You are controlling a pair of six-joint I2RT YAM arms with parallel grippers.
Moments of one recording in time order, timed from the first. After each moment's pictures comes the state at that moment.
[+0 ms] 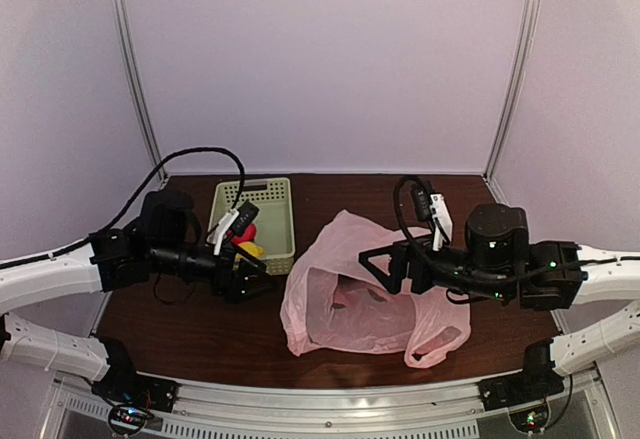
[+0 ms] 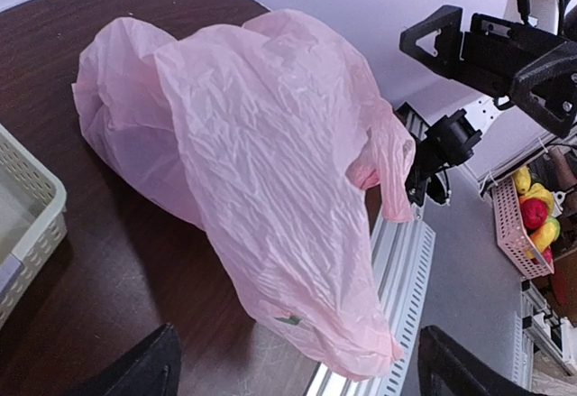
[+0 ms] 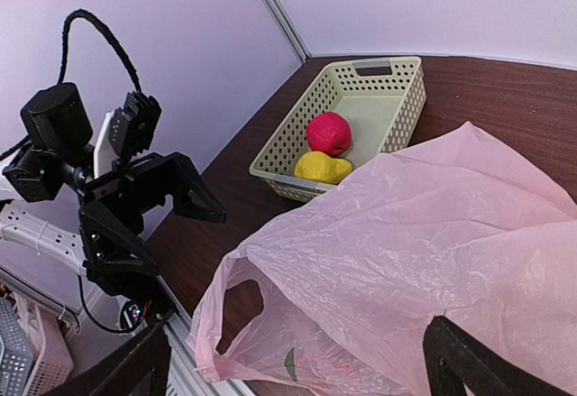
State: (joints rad) left arm -0.83 1.04 0.73 -0.21 0.49 -0.31; right arm 1.22 1.00 0.82 -0.14 0.29 0.63
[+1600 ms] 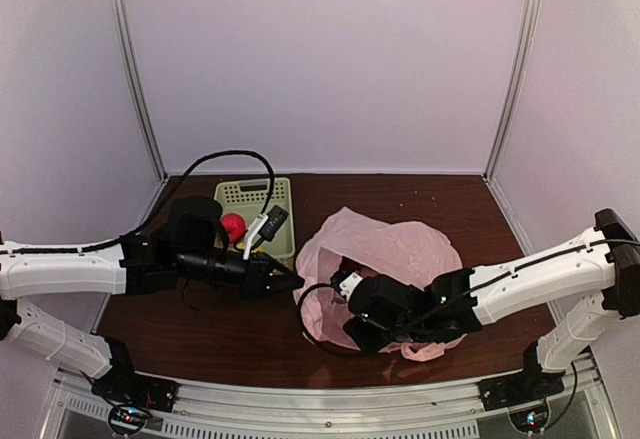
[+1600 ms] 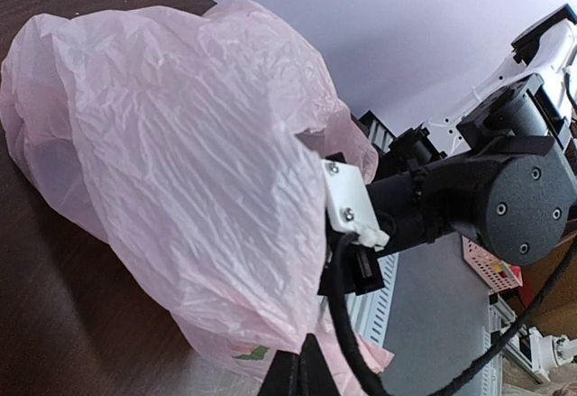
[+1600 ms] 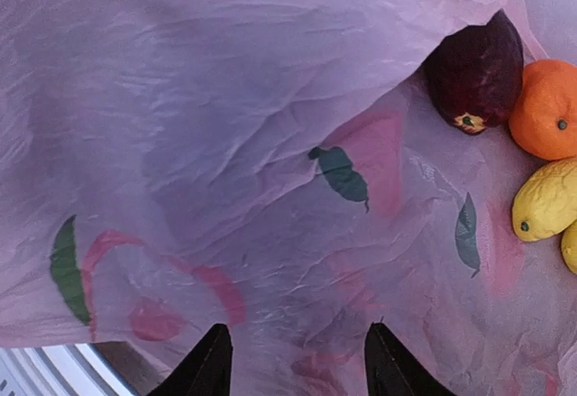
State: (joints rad) left arm -0.96 1.21 0.75 0.03 0.48 -0.46; right arm 1.32 1.53 0.91 -0.34 0.37 0.45
